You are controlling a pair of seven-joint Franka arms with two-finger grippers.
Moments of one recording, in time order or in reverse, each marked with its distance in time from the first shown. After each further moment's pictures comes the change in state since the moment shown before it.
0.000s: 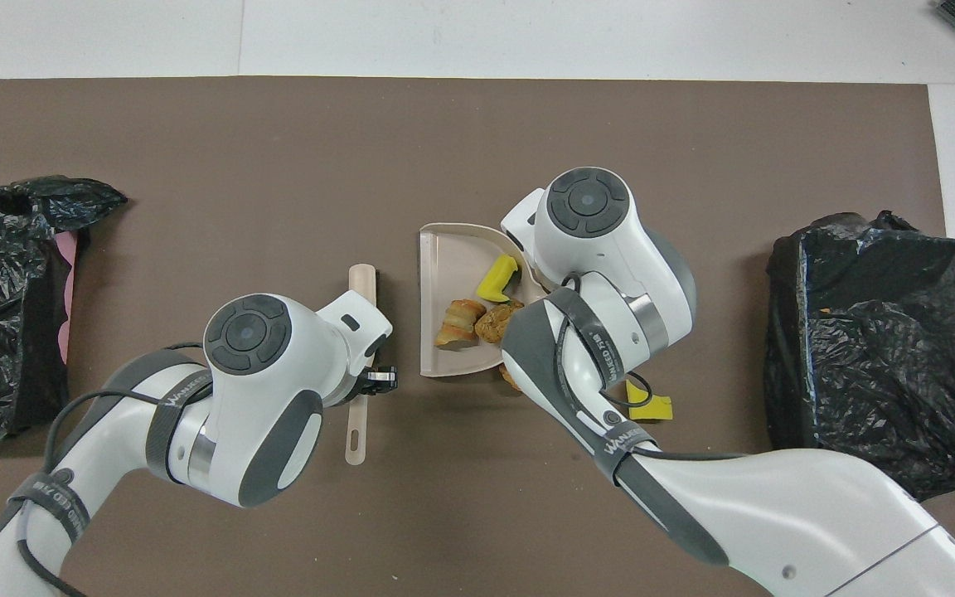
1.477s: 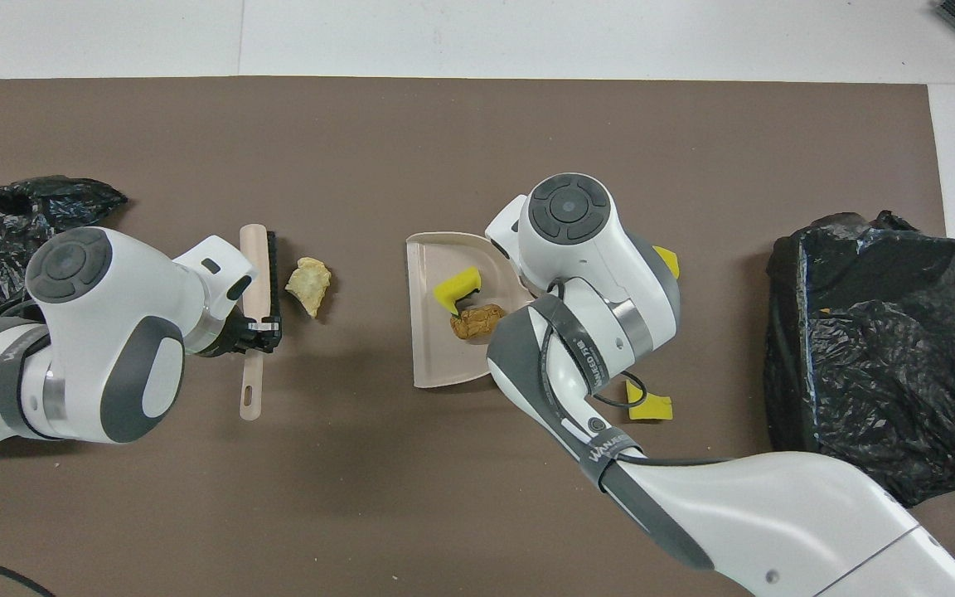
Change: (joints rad) left arm 0.282 0.026 -0.002 0.046 0.039 -0.047 0.200; right arm 0.036 0.016 0.001 0.009 -0.001 -0.003 -0.042
